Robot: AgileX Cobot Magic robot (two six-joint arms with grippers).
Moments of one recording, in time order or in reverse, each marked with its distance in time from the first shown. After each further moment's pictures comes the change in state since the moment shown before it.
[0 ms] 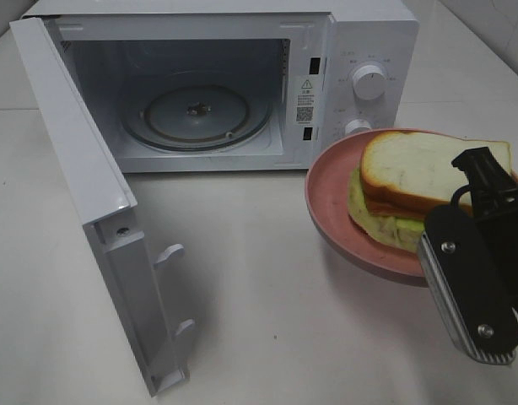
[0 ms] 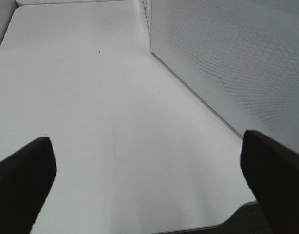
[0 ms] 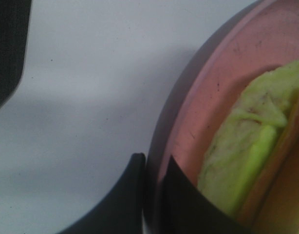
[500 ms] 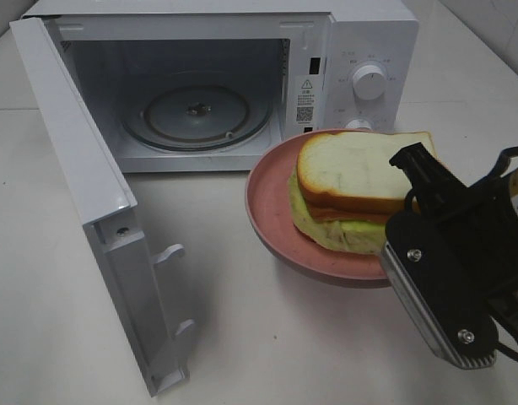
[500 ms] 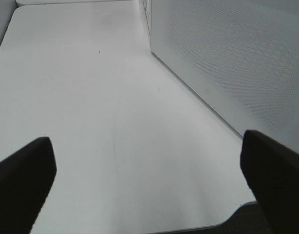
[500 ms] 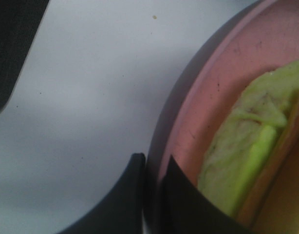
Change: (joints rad) left arm 0.000 0.000 0.000 0.000 0.000 0.000; right arm 0.000 0.089 -0.057 0.161 -0.067 -0.321
